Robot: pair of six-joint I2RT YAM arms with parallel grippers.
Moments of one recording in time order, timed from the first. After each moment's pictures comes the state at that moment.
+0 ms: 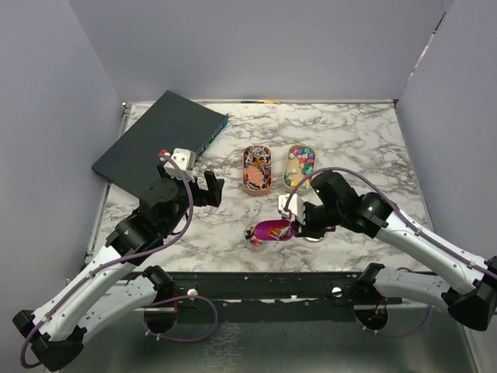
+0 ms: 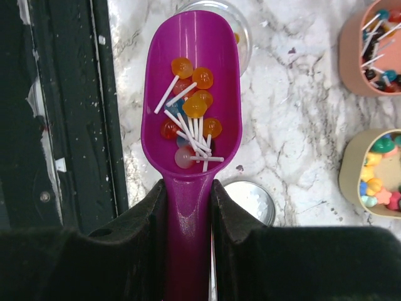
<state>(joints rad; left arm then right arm) -0.74 0.69 0.83 -0.35 -0.33 -0.26 0.82 1.02 0.94 -0.79 -0.39 -0.60</state>
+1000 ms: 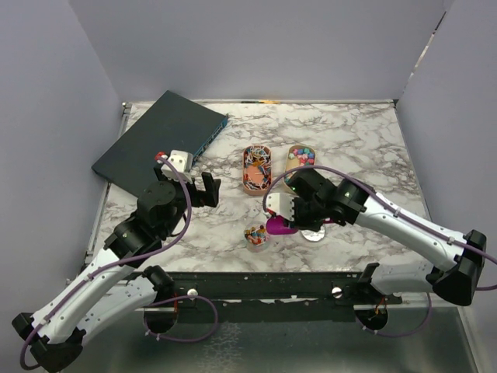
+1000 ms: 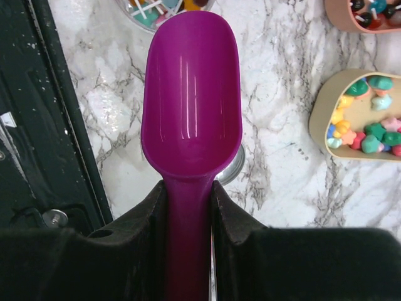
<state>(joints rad) -0.74 0.66 0.80 -0.35 -0.38 -0.24 0.93 1.25 1.15 -1.03 -0.09 -0.61</state>
